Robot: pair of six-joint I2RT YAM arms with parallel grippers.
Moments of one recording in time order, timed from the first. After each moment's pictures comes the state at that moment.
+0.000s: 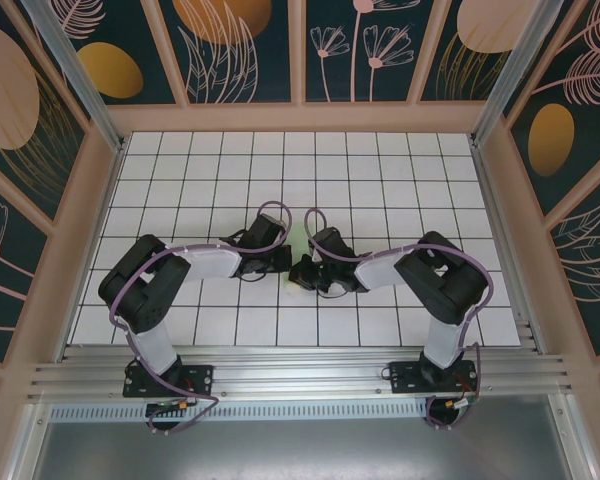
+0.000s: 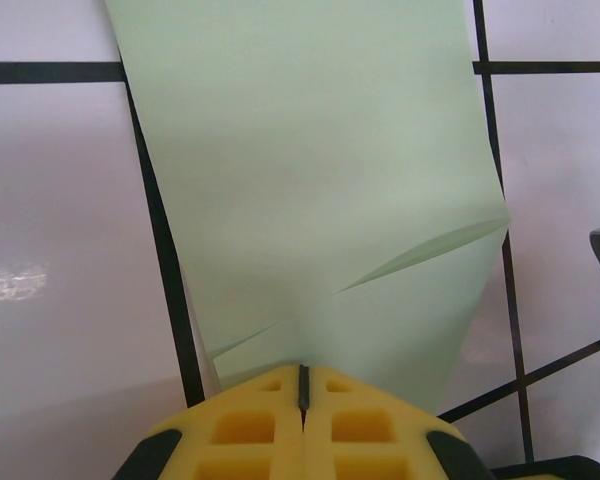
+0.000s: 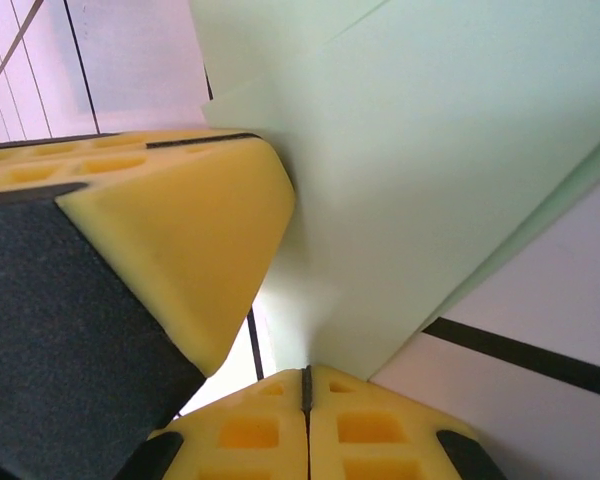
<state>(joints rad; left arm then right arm) -0.68 1.78 0.87 -0.05 0.15 -0.64 0.79 1.81 0.74 0.28 -0.42 1.10</state>
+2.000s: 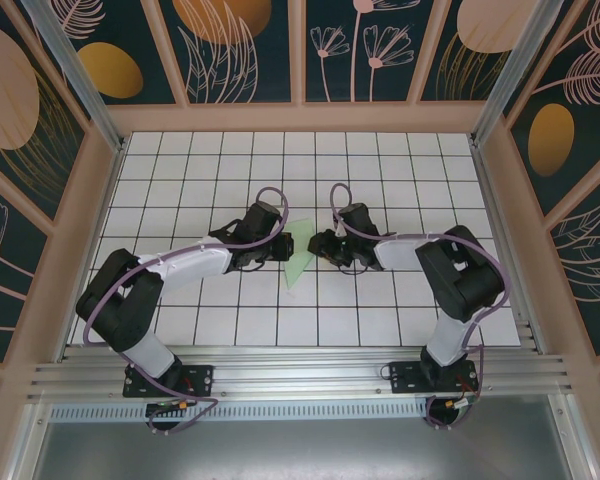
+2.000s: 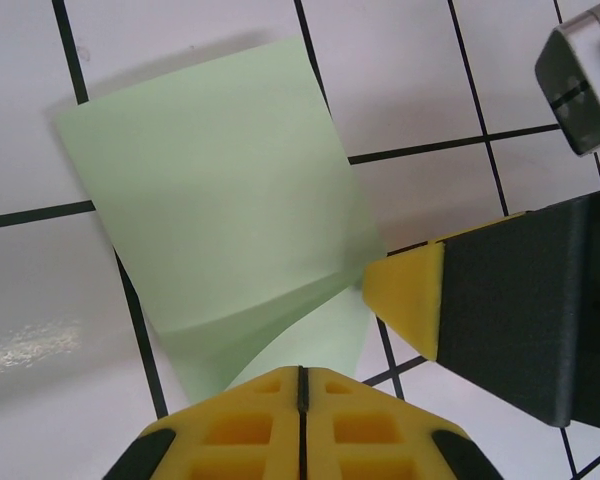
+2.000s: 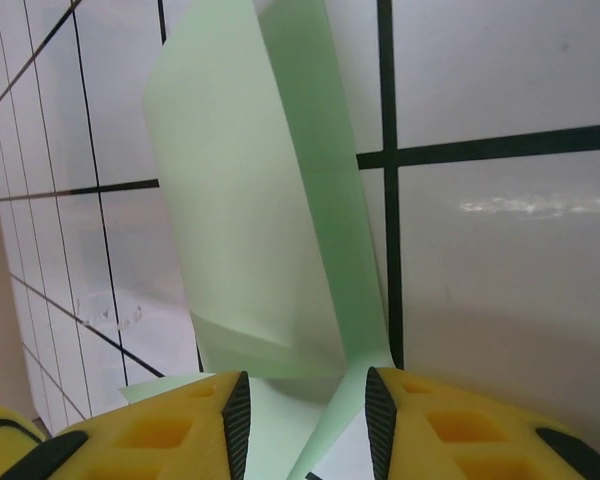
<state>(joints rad) -0.68 1.63 0.93 -0.16 0.13 -0.58 0.56 1.78 0.81 0.15 -0.44 0.87</state>
